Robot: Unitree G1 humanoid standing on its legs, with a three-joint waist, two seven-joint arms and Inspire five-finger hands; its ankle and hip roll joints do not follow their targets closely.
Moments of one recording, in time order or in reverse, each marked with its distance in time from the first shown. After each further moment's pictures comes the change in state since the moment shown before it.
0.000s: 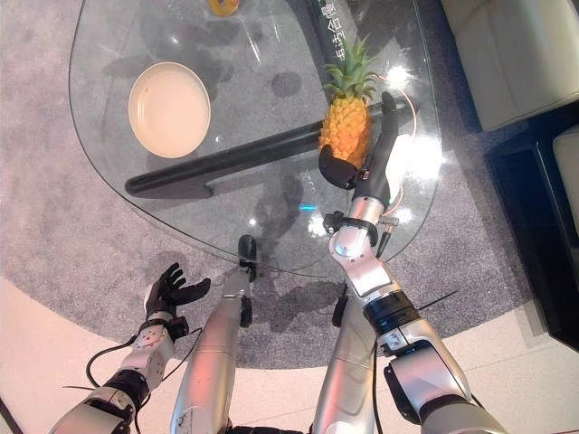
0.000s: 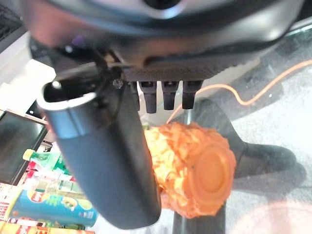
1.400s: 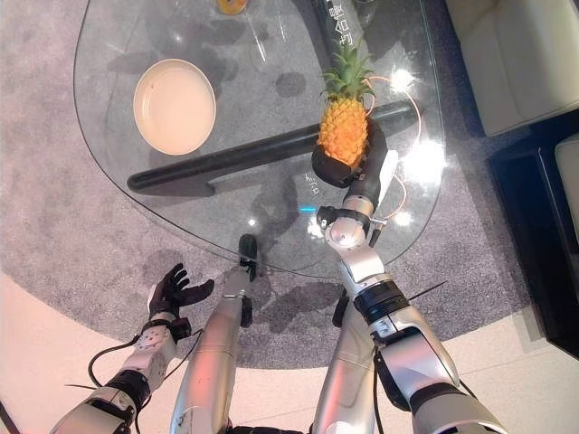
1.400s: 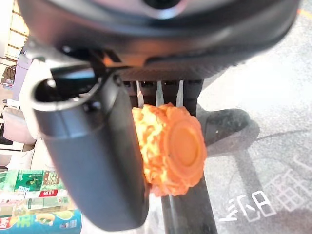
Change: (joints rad) left arm 0.000 0.000 -0.030 0.000 -0.079 0.000 0.002; right arm -0.072 0.047 -0.004 0.107 0.287 -0.005 0.039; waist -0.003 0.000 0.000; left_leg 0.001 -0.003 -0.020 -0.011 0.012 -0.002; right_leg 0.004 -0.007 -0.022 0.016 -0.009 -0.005
